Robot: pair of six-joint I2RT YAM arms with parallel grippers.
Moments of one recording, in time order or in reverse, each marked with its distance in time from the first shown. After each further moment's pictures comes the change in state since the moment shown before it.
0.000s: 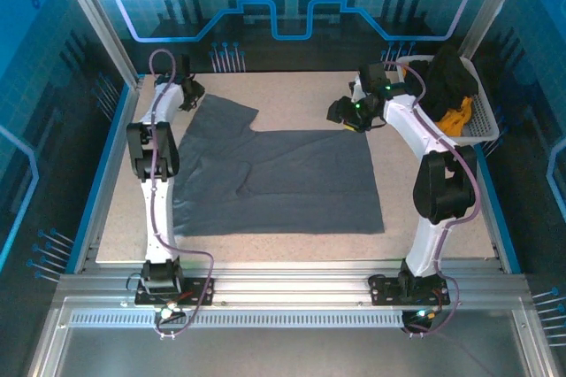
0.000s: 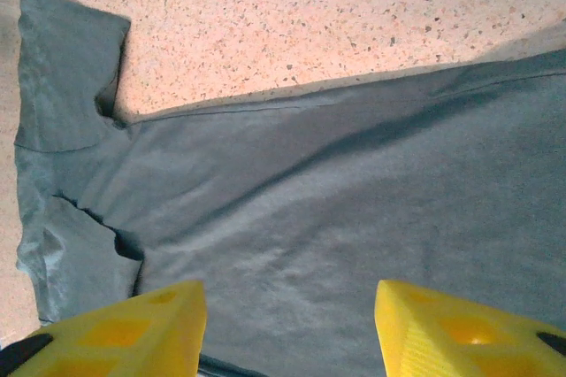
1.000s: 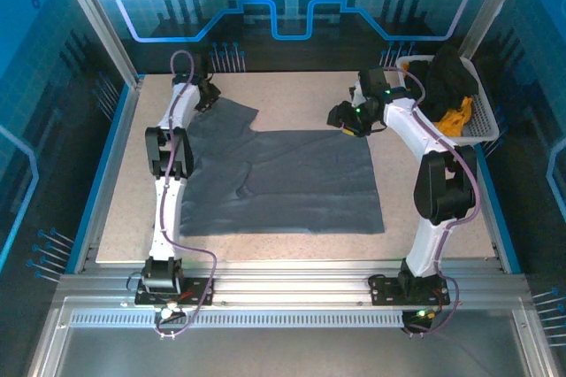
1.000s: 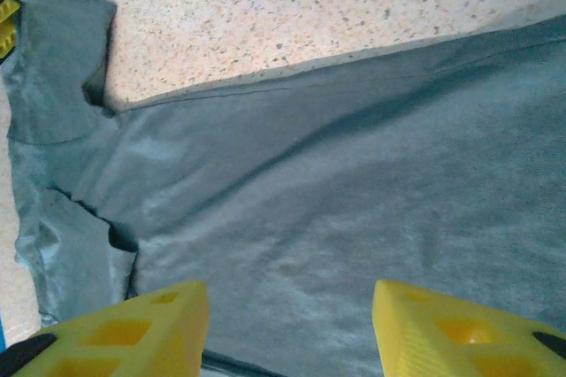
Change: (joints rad) left arm -0.080 0.164 0.261 -0.210 0.000 0.042; right arm -0.006 -0.008 -0.055 0.022 -0.008 0.010
